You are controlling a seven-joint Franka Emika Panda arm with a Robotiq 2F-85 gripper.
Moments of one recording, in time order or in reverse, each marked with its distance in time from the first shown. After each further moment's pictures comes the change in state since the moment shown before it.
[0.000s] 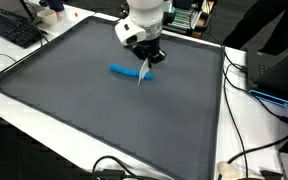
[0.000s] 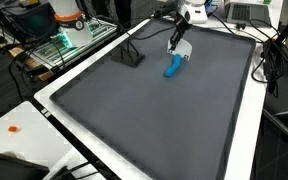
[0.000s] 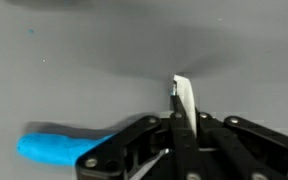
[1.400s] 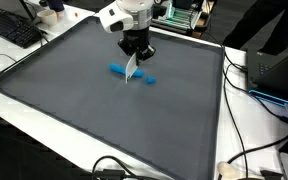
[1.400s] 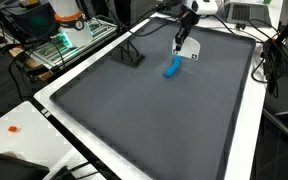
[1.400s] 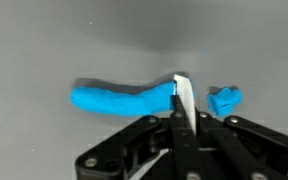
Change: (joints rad) arm 0.008 -0.028 -0.055 0.051 -0.076 -0.012 0.012
